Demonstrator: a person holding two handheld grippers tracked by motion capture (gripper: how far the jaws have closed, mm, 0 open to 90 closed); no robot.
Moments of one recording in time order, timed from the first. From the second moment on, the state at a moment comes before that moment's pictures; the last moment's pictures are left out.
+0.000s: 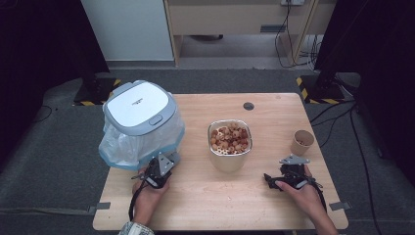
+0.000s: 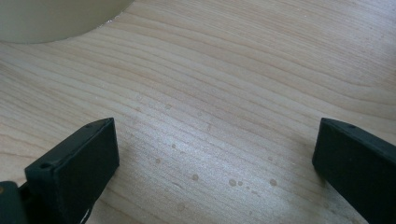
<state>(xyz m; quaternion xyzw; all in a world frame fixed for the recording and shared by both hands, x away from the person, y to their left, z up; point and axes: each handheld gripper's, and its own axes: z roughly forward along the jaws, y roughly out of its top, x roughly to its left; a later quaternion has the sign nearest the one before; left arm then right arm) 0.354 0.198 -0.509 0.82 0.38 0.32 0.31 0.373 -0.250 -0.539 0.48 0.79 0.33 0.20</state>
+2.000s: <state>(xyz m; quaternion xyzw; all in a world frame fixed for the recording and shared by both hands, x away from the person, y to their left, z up) 0.359 0.198 -0.526 0.81 0.40 0.30 0.31 0.366 -0.267 -0.526 0.50 0.77 0.34 0.21</state>
